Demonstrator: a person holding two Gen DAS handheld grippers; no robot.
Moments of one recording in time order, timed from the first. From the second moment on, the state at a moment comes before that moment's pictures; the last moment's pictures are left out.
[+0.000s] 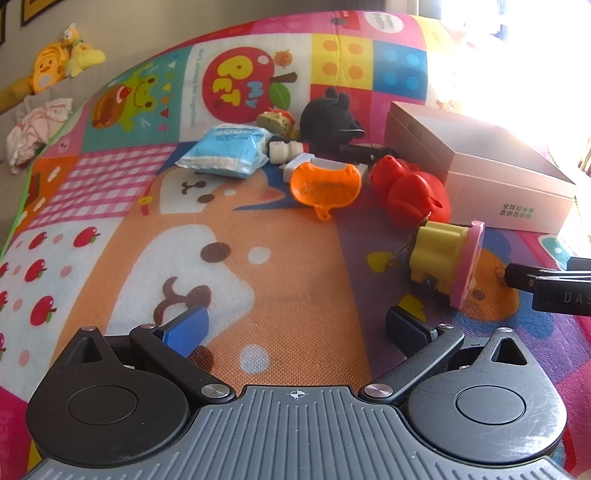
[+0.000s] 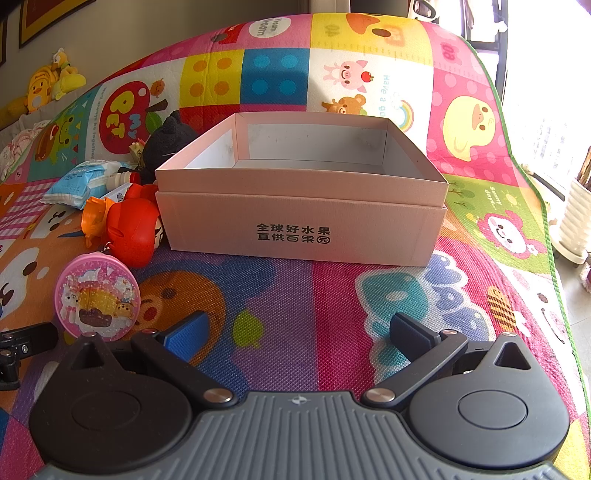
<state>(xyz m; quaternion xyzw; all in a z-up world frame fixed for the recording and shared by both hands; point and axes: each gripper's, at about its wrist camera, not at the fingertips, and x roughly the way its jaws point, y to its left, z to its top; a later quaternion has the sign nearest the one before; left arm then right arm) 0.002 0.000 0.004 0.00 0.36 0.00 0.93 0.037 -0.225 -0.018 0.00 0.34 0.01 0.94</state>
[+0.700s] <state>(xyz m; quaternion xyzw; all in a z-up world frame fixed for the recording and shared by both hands) -0.001 0.010 0.007 -0.01 0.36 -0.03 0.93 0.042 -0.229 -0.019 0.01 0.36 0.01 0.93</state>
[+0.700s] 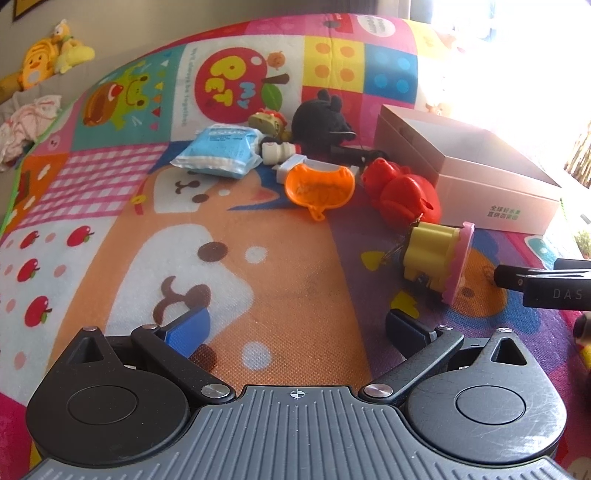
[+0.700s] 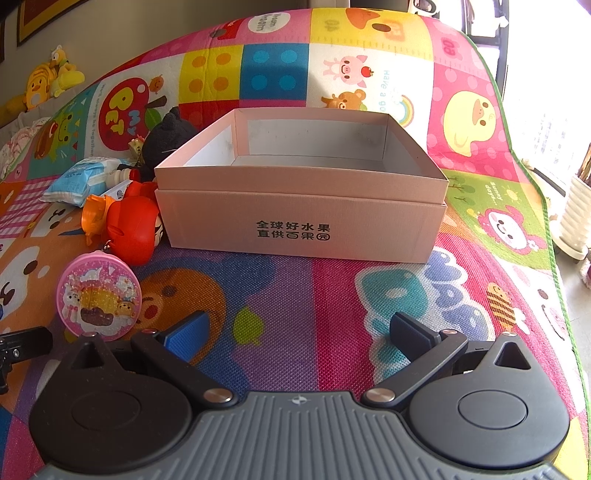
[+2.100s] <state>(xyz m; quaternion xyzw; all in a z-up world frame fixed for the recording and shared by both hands) 0.011 0.038 0.008 -0.05 0.35 0.00 0.94 0.025 -0.181 0.019 -0.09 0.31 0.20 0.92</state>
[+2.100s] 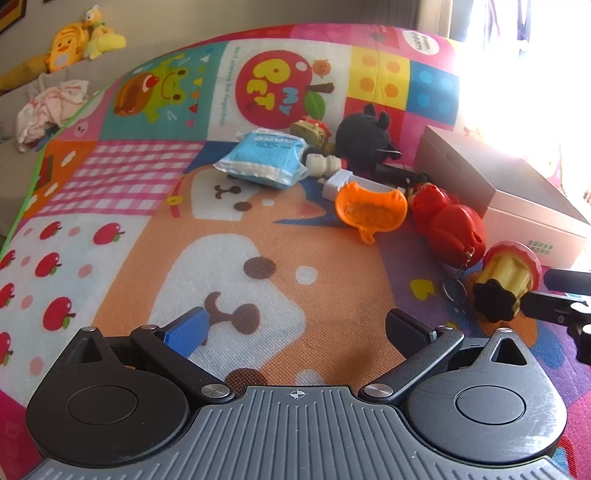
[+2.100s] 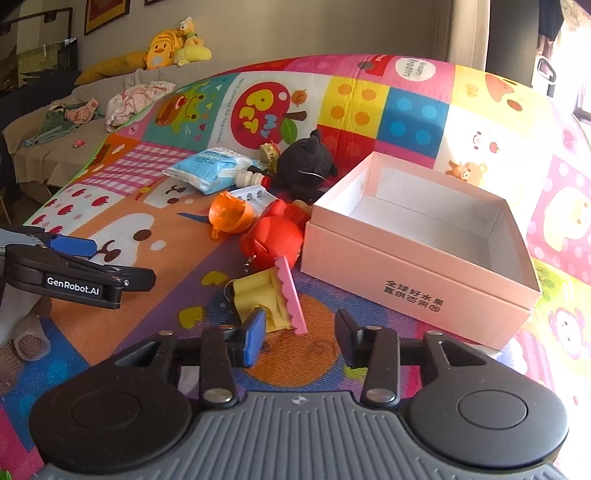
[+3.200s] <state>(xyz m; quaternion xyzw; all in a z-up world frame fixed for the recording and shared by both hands) 0.034 0.037 0.007 -0.07 0.34 -0.01 0.94 0.021 -0.178 0.017 -0.24 0.25 0.12 0.93</state>
